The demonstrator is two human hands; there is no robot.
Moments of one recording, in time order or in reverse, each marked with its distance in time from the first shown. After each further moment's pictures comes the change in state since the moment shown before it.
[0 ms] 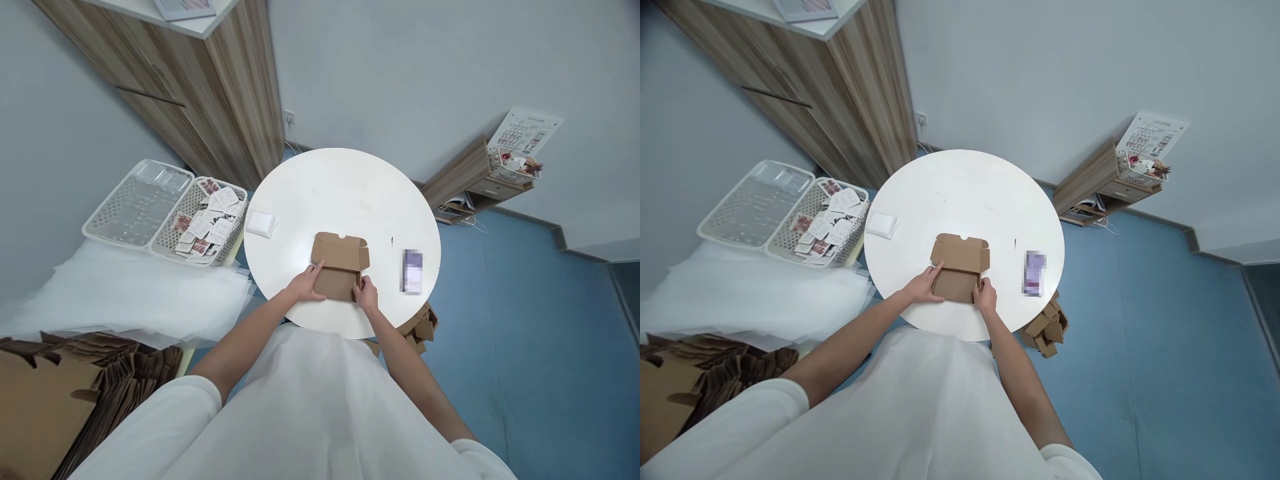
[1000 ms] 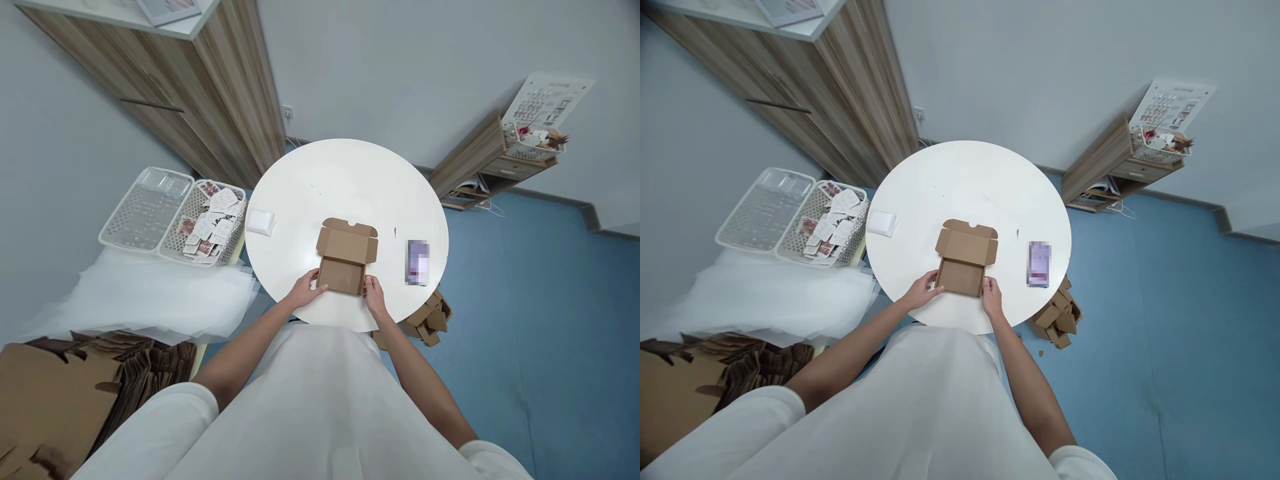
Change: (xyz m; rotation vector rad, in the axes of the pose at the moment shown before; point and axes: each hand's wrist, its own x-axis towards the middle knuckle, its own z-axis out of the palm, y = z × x) left_hand -0.029 0.014 0.014 -0.513 0.099 -0.145; right_hand -0.024 0.016 -0.007 0.460 -0.040 0.019
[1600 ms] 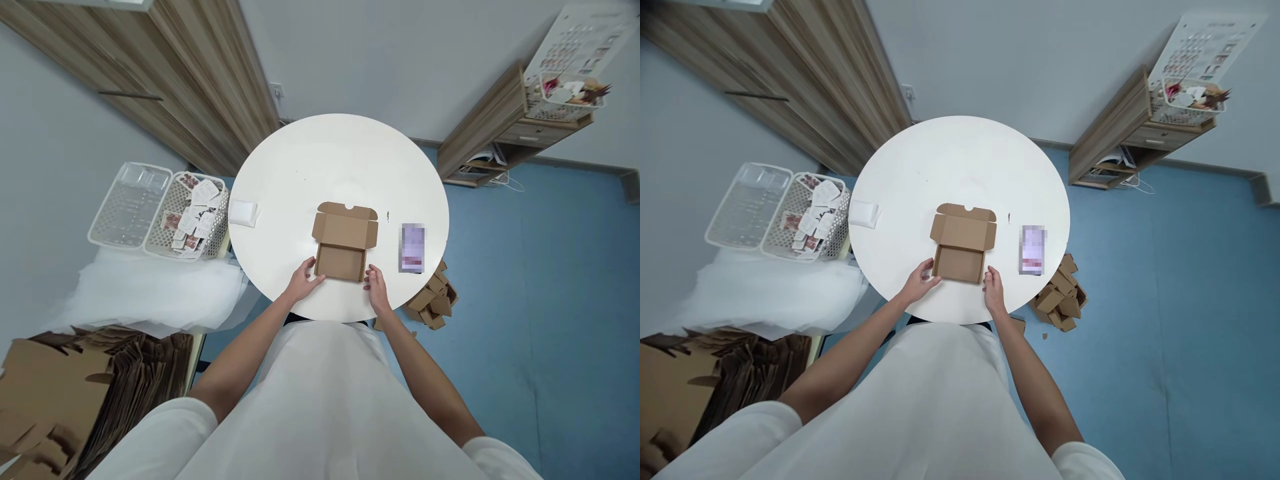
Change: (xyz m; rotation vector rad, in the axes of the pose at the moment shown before) left_hand 0.012 0.005 0.038 -0.016 0.123 -0.046; right_hand 0.005 0.033 -0.033 0.173 -0.036 0.045
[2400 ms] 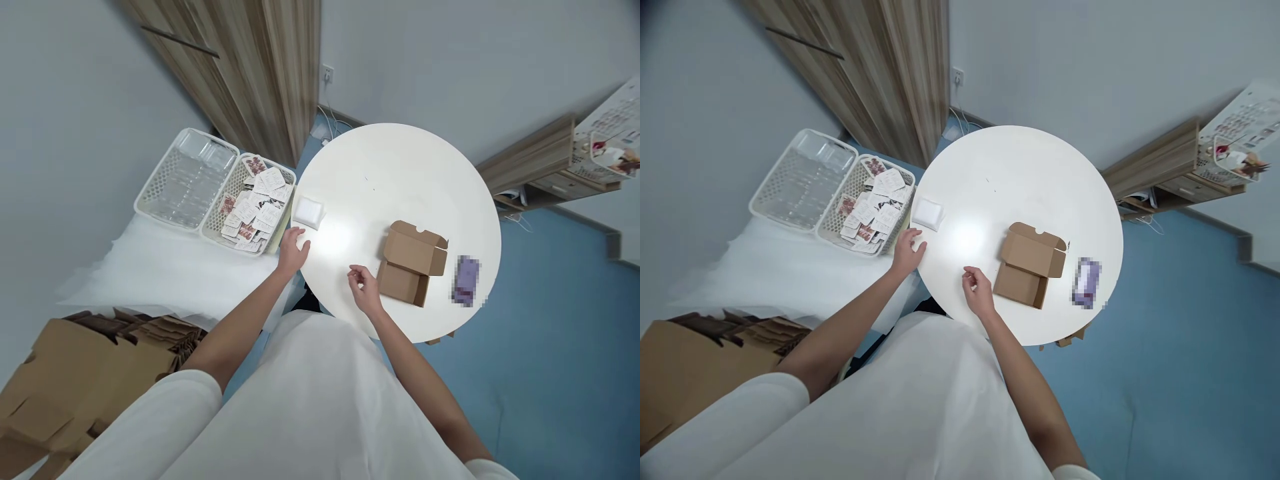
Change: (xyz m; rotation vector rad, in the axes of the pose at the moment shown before) left_hand 0.041 -0.076 -0.191 0.124 0.550 0.159; right_hand -0.035 -0.098 0.196 -0.268 -0.265 -0.329
